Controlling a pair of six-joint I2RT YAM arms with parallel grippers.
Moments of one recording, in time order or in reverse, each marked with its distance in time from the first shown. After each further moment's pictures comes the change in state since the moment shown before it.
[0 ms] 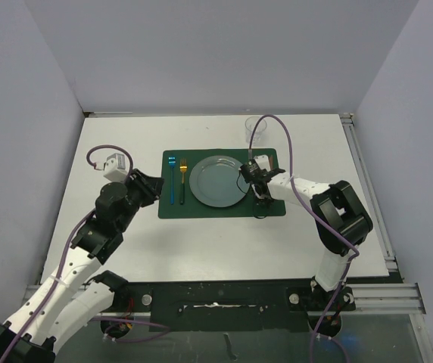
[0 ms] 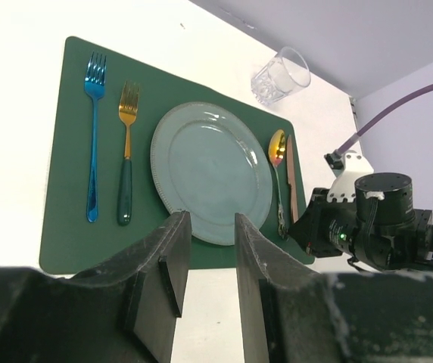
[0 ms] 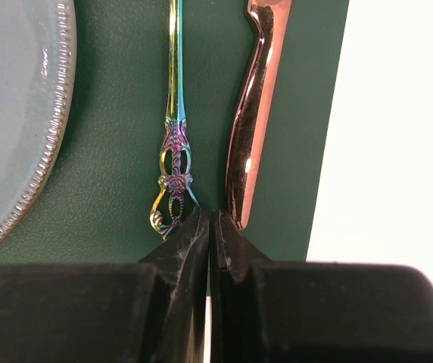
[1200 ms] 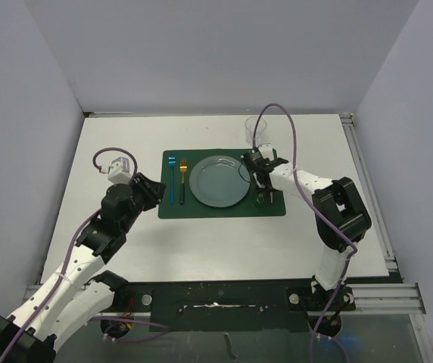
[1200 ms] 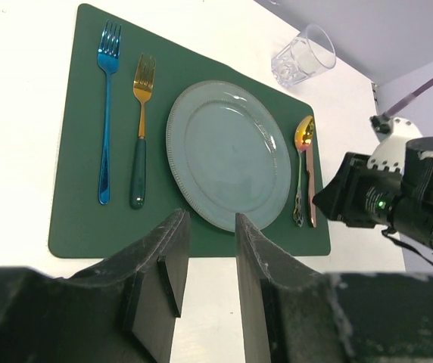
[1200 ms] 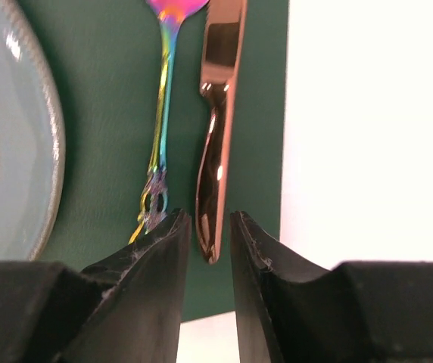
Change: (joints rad) left arm 0.000 0.025 -0.051 0.006 0.002 -0.018; right arm -0.031 0.032 0.107 -0.052 0.046 -0.010
